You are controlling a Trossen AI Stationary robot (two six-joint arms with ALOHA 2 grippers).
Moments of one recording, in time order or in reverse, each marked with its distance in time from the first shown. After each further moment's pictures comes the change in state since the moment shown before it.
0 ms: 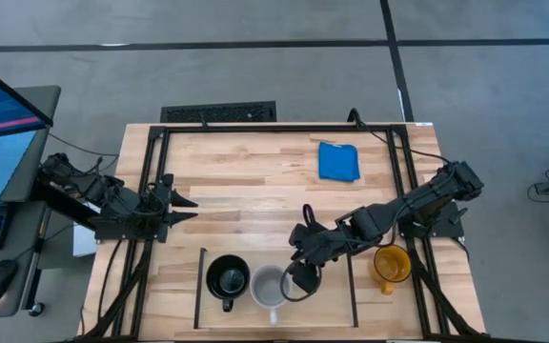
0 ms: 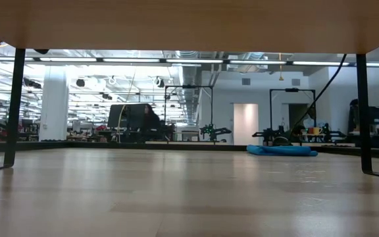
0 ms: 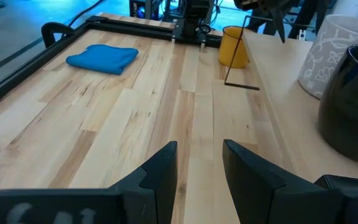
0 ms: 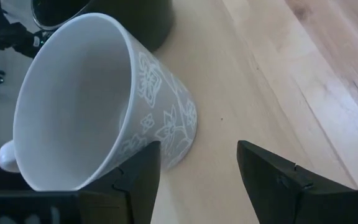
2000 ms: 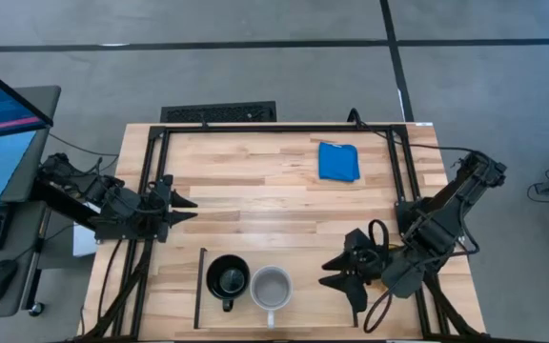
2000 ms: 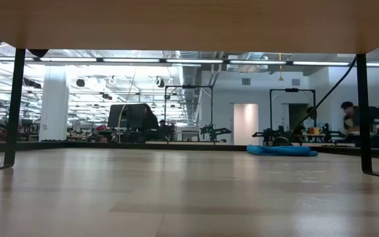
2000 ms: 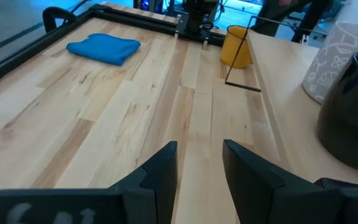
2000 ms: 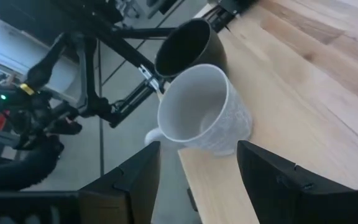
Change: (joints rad) left arm 0.000 0.000 0.000 -0.018 -0.001 -0.082; right arm 0.330 -0.233 0.000 -0.014 0.486 0.291
